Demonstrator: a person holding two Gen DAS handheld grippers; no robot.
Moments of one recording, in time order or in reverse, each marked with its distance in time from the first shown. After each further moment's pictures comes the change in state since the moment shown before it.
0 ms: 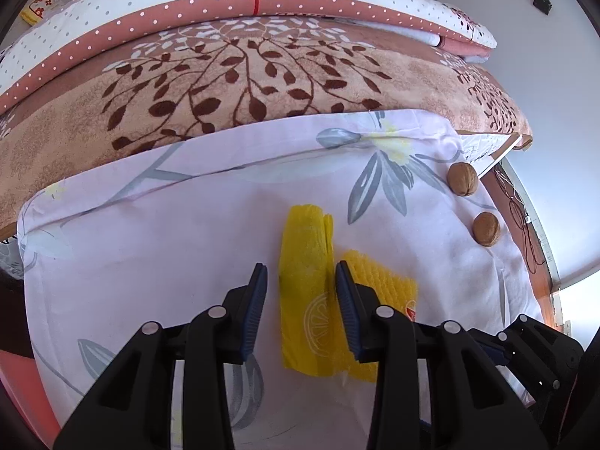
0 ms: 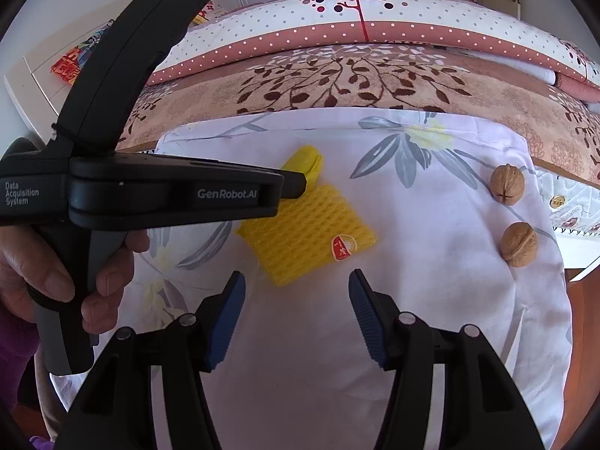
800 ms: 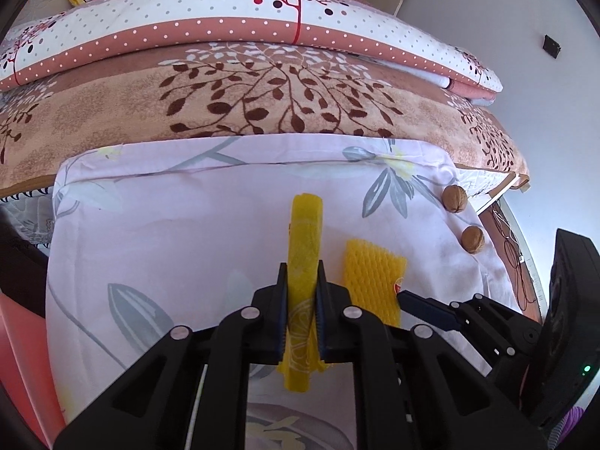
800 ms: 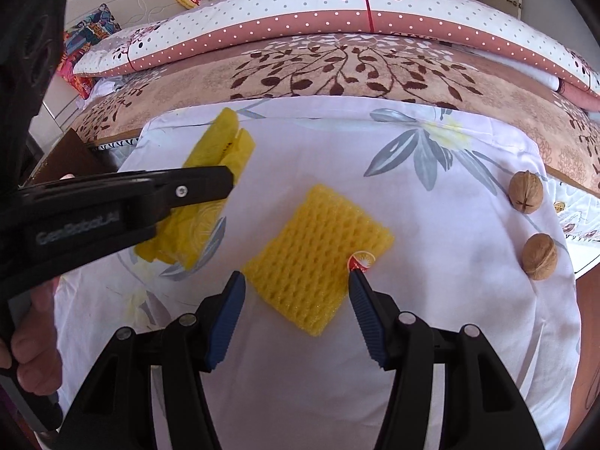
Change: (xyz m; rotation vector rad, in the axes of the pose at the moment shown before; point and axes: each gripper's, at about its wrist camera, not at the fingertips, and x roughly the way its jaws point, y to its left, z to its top) left arm -0.055 0.021 -0.038 -0.116 -0.137 -0.005; right arm 0.032 0.024 0.010 -0.055 0.035 -0.105
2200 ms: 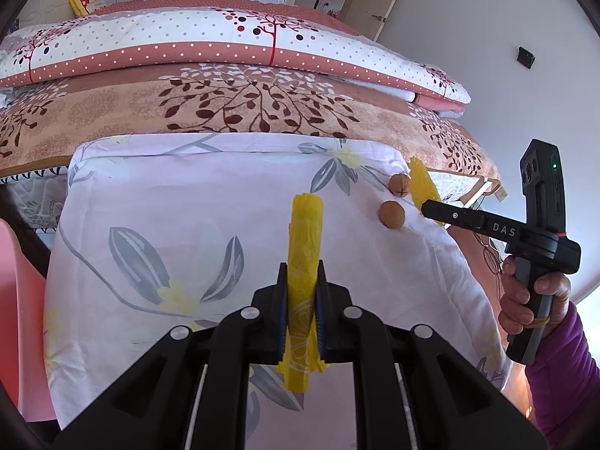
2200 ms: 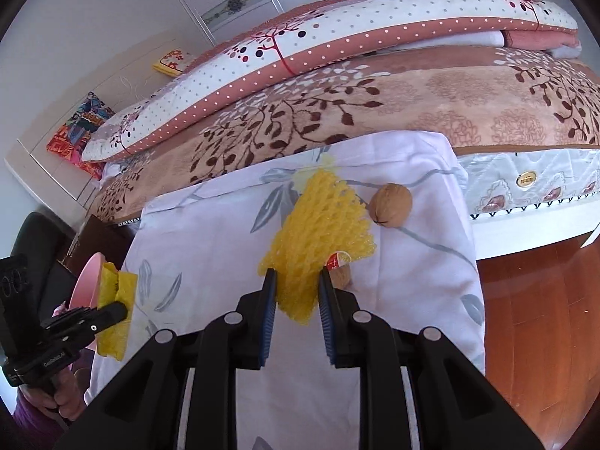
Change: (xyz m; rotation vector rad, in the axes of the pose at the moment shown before) left arm -0.051 -0.030 -0.053 0.003 -0.097 -0.067; right arm -0.068 -0.150 0.002 0.249 -0.122 0.189
